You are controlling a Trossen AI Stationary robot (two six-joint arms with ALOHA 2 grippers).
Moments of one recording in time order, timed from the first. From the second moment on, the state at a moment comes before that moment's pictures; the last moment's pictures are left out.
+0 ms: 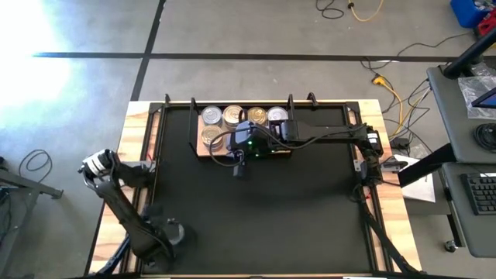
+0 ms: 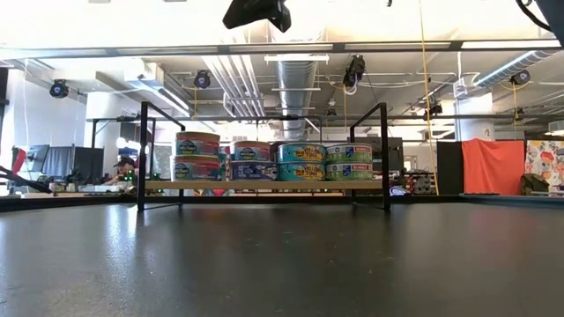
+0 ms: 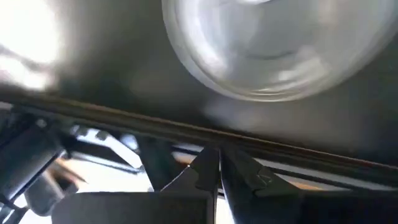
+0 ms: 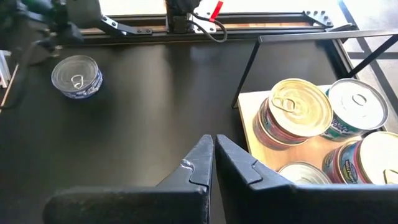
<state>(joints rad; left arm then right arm) -1.01 1.73 1.14 -1.29 0.19 -1.06 0.01 1.97 2.05 -0.79 0.06 0.03</state>
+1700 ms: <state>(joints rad) -0.82 1.73 1.09 -0.75 -0.31 -0.93 0.22 1.98 1.97 -0.88 0.10 0.18</state>
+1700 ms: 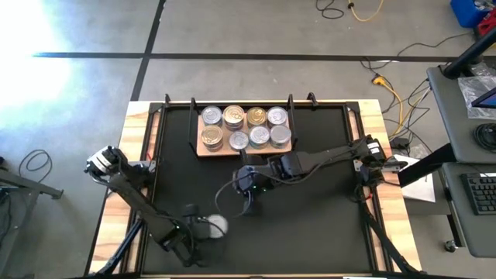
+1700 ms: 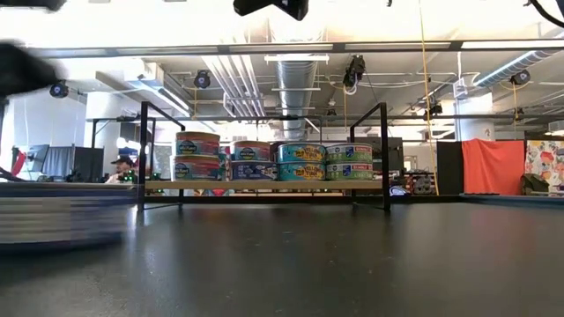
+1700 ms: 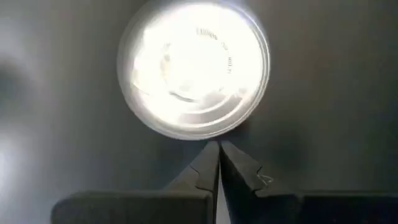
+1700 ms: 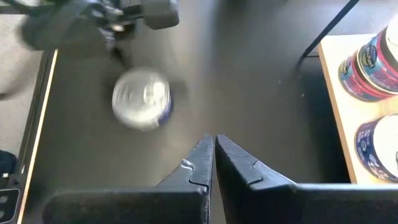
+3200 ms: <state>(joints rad) -0.54 1.82 1.00 -0.36 -0.48 -0.57 0.44 1.98 1.22 -0.14 0.11 0.81</state>
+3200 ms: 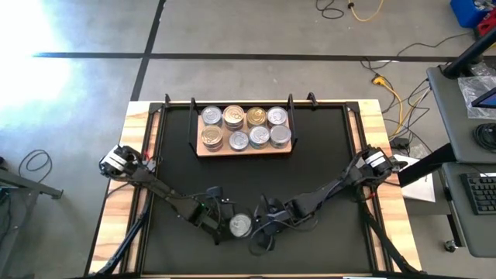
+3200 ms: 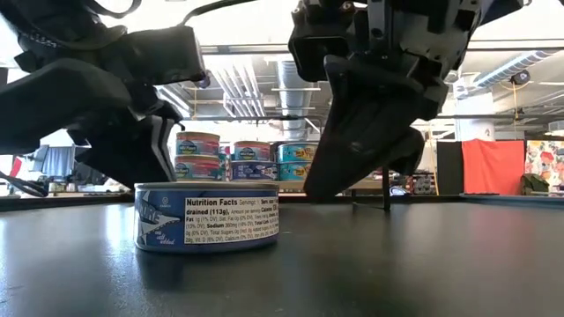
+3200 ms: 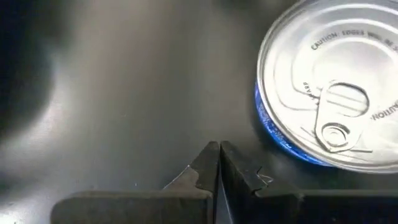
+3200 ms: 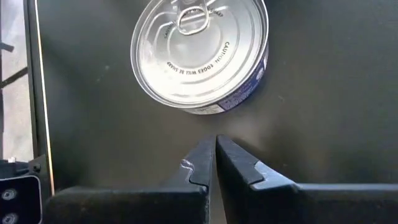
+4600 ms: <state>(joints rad) -0.63 1.83 1.09 -0.49 -0.36 -0.73 0.42 2.07 1.38 -0.34 0.10 0.58</state>
